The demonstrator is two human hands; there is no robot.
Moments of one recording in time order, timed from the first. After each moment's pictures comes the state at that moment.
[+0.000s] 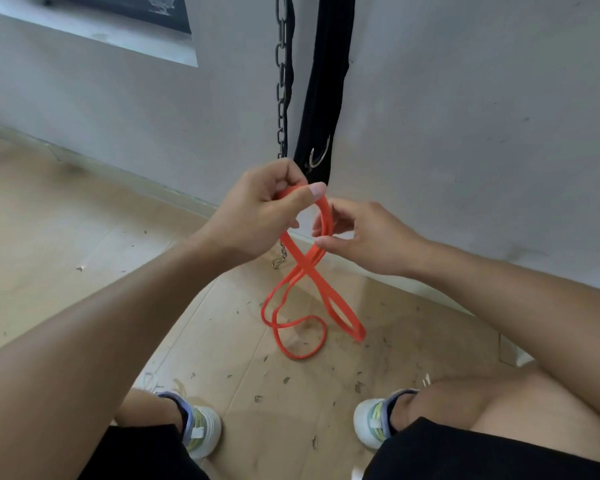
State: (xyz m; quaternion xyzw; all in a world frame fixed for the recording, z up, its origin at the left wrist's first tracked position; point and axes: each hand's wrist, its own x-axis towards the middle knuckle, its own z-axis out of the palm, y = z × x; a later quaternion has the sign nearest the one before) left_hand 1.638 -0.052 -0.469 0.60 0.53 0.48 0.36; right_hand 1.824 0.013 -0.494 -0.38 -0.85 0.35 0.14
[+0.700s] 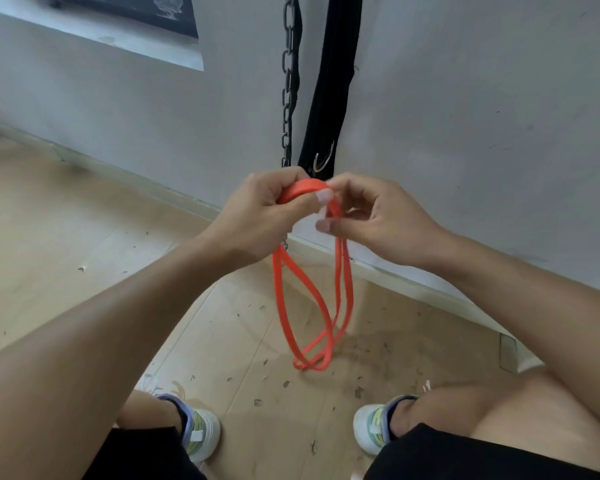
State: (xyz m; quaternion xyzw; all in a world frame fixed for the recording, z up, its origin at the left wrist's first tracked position) left_hand 1.634 -0.057 -0.463 0.62 0.55 0.45 0.34; right_hand 1.826 0.012 -0.467 -0.34 -0.80 0.44 0.22
